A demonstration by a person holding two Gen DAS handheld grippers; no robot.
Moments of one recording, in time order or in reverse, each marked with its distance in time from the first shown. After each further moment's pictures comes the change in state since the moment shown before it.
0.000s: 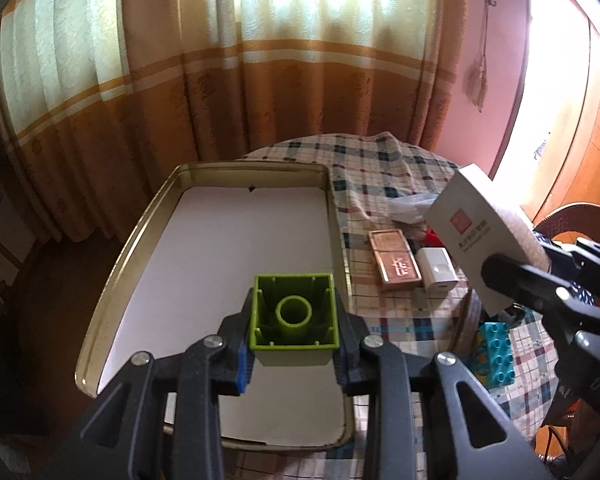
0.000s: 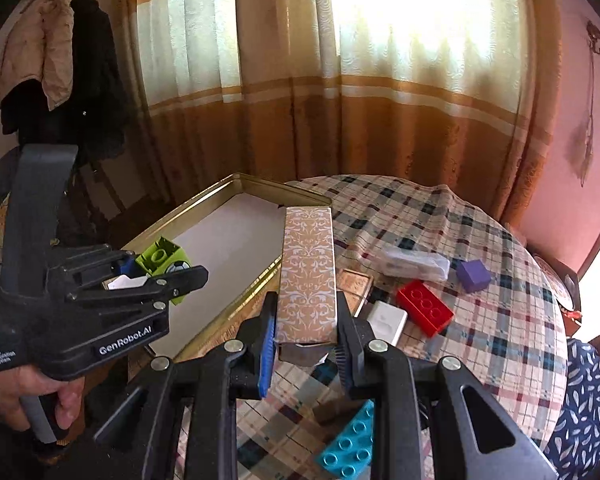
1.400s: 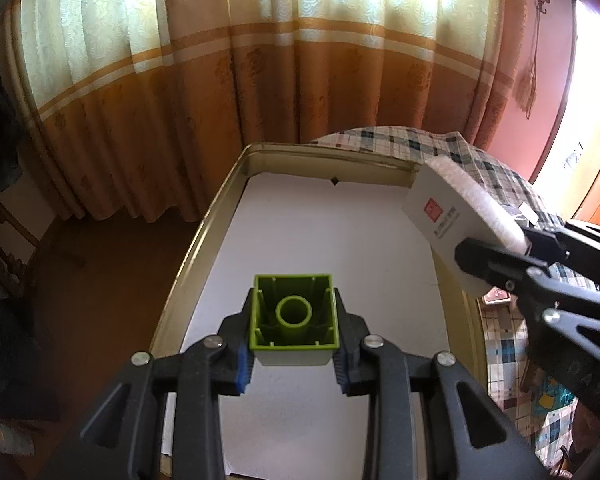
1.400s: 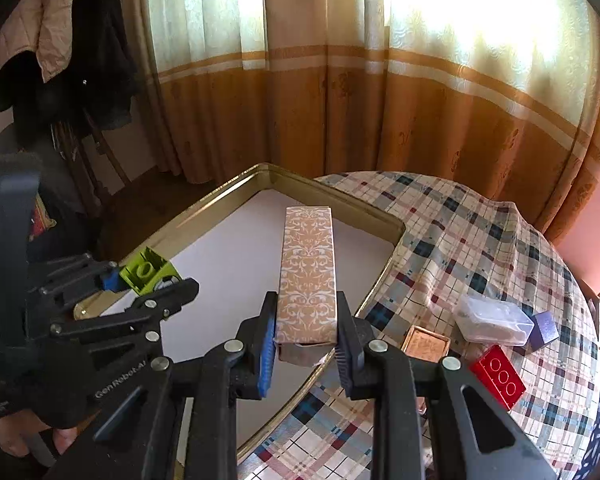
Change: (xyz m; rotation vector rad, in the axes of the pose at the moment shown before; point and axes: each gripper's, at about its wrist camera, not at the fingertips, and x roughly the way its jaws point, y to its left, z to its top) left arm 0.043 0.071 0.012 -0.068 0.055 0.088; right arm 0.105 0.043 0.050 -0.057 0.121 0.039
